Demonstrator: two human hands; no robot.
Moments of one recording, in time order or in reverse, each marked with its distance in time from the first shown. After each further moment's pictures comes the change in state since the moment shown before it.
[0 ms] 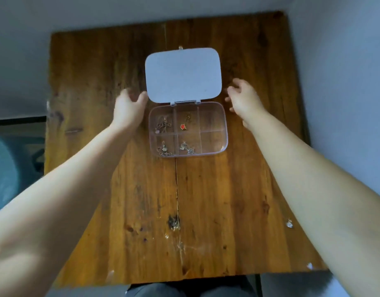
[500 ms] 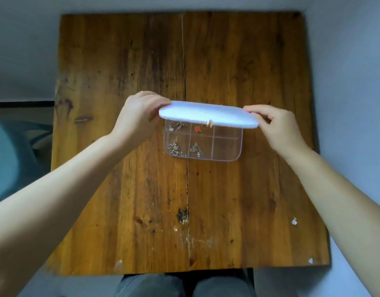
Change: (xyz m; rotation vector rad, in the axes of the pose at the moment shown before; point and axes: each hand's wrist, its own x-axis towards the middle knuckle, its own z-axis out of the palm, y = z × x) left_hand -0.020 -0.030 -0.036 0.369 -0.154 0.925; right_hand -0.071 0.022 -0.037 -0.333 -0.069 -0.420
